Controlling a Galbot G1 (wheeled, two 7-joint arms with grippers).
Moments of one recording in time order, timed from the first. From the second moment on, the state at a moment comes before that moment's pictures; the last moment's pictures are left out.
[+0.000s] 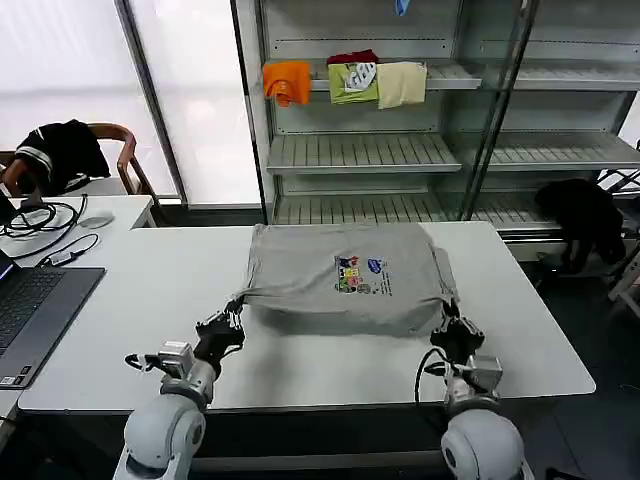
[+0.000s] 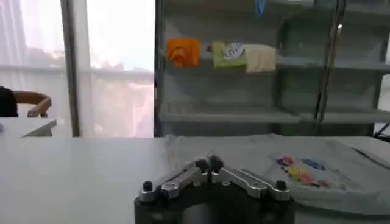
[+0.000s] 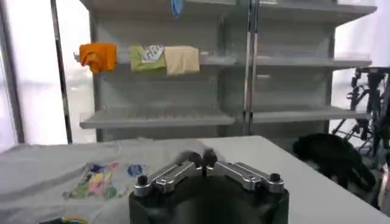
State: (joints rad) left arm 1.12 -1.37 -0.45 -1.96 -0.28 0.47 -0.03; right arm -1.07 1.33 0.36 1.96 0.25 -0.39 0.37
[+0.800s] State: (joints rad) left arm 0.80 -1.37 -0.40 -1.59 -0.33 0.46 -0.03; right arm -0.69 1.42 0.33 1.56 0.23 -0.42 0.32
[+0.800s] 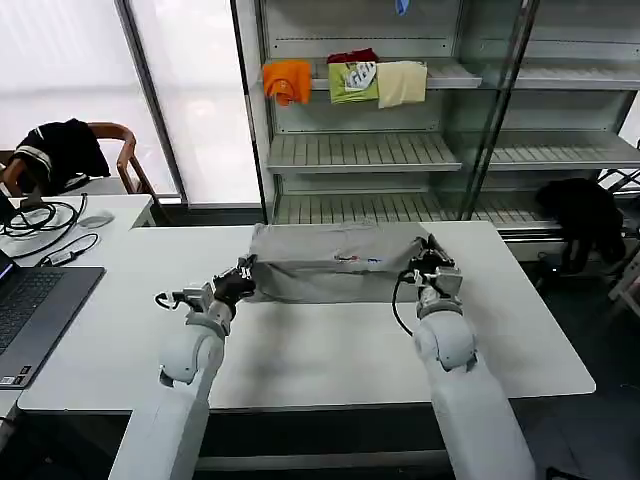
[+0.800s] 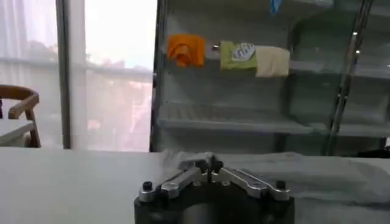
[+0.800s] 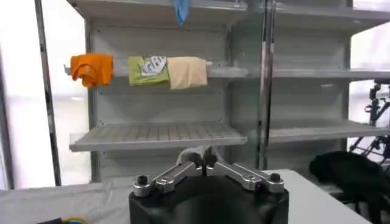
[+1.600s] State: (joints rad) left arm 0.74 -1.34 -0.35 -1.50 -0.32 0.50 -0.02; right arm -0.66 1.42 0.35 1.47 0.22 -0.46 0.32
